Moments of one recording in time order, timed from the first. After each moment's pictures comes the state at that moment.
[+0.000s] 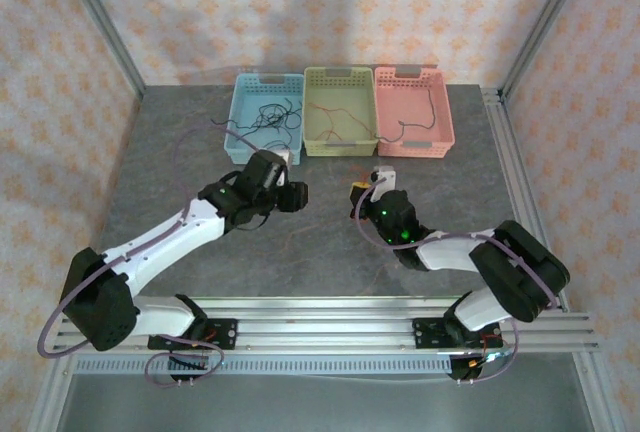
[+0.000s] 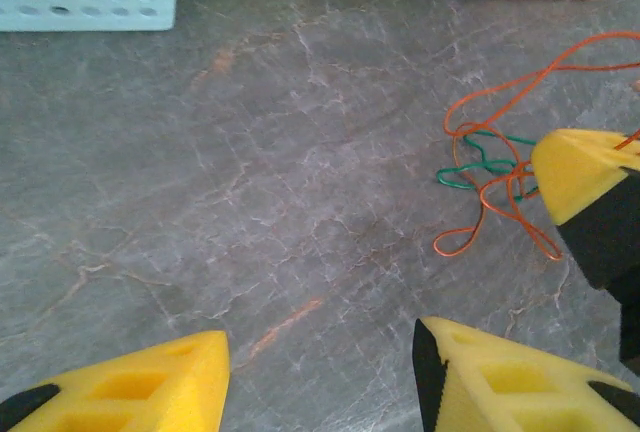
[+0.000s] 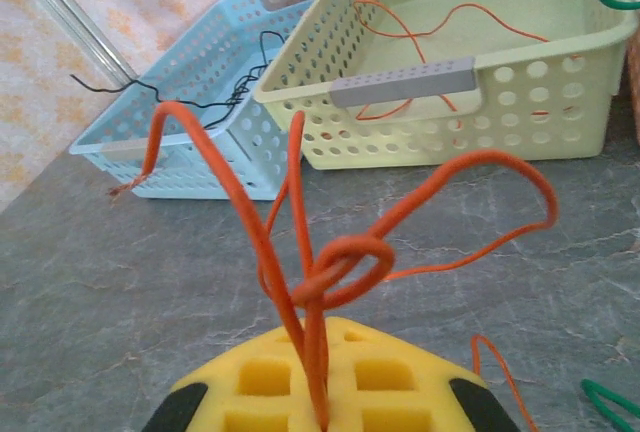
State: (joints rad) left arm -0.60 1.30 0.95 -0.45 -0.02 -0.55; right arm 0.67 1.46 0.43 0.76 0.14 0.46
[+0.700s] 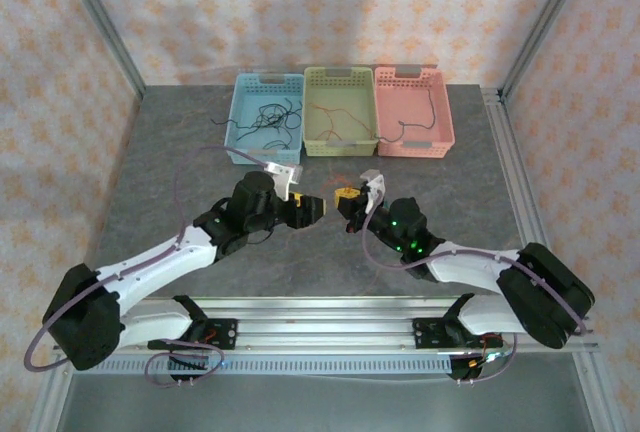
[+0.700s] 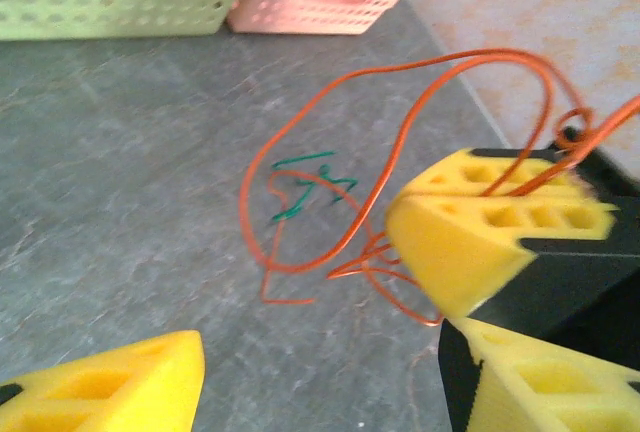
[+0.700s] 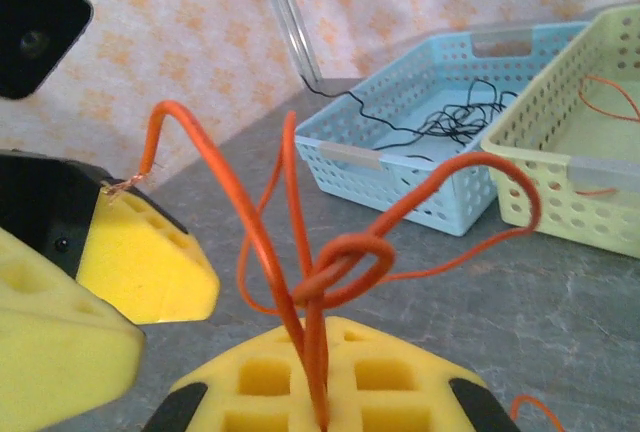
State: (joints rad) left arm -0.65 1.16 0.70 0.00 0.21 -0.53; right arm 0.73 1.28 0.38 0.81 -0.13 0.29
